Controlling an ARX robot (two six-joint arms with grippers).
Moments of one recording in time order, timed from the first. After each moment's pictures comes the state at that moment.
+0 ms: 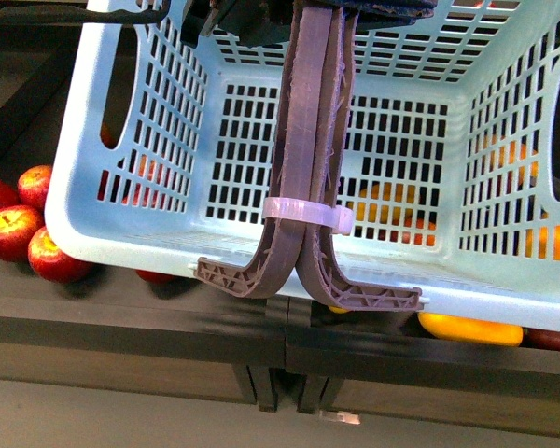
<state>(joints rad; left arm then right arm) -0.45 1.73 1.10 0.06 0.84 -0.36 -0.12 2.38 1.22 0.09 0.28 0.65</state>
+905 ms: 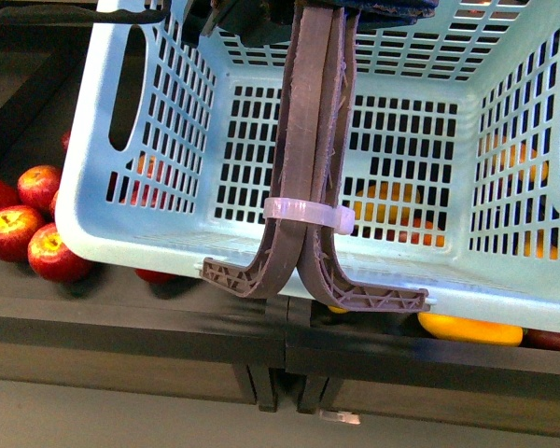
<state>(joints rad) -0.45 1.73 1.10 0.06 0.84 -0.36 -0.13 2.61 1.53 -0.06 0.28 0.79</state>
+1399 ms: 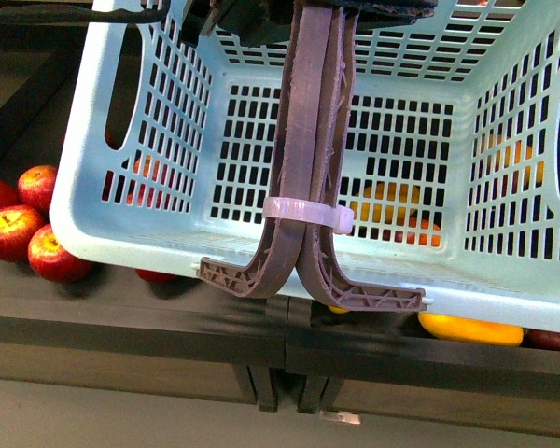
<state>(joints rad) -0.45 1.73 1.10 0.06 0.84 -0.36 -0.21 2.23 1.16 0.19 0.33 0.73</state>
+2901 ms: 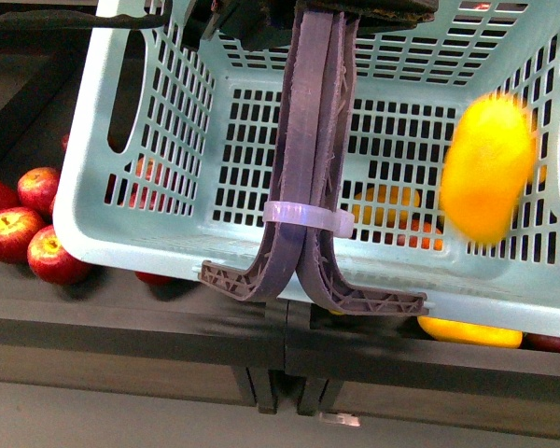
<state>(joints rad) -0.45 1.73 1.10 0.06 0.84 -0.36 0.33 1.31 0.70 0.24 0.36 0.46</state>
